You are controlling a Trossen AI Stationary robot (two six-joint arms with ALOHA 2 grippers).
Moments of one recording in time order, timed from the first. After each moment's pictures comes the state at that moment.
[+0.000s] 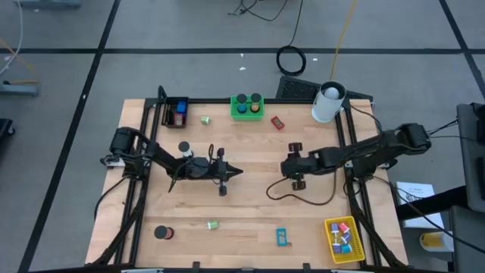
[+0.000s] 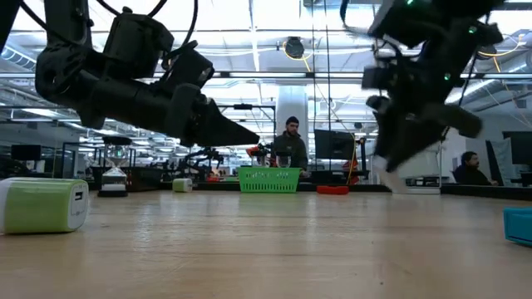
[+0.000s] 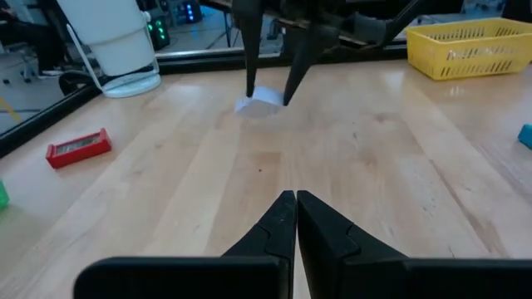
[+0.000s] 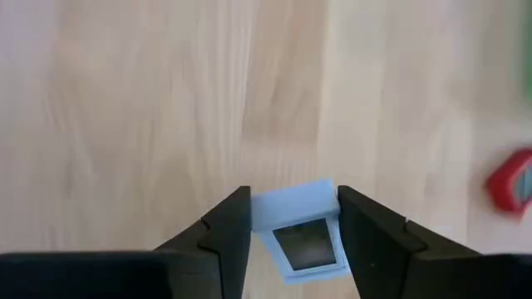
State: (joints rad) left arm -0.09 1.84 0.49 1.14 -0.17 0.06; right arm 0.11 1.37 0.71 -0.43 0.31 -0.11
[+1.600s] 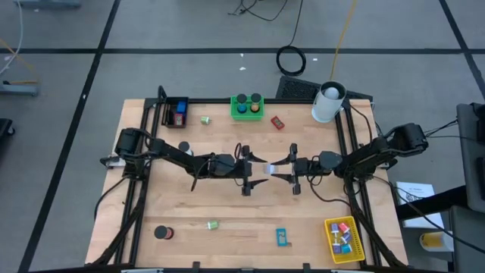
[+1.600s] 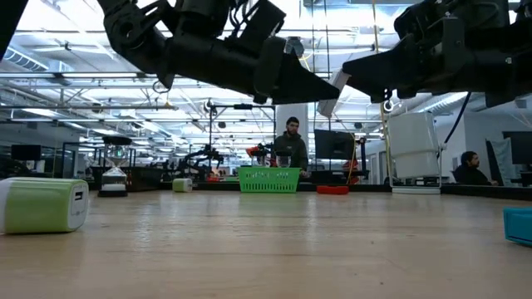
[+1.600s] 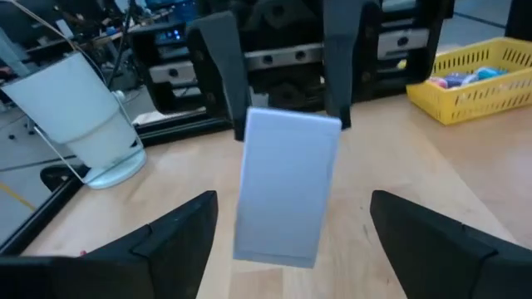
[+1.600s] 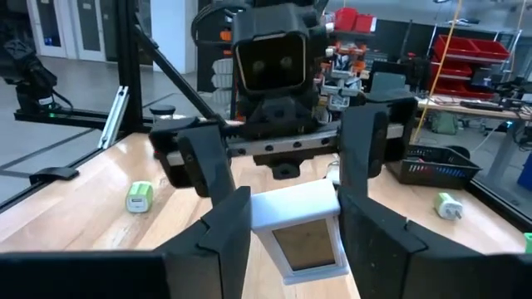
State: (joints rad) left arm -0.09 1.89 0.93 0.77 -0.14 0.23; right arm 0.12 1.41 0.22 1.23 0.07 -0.09
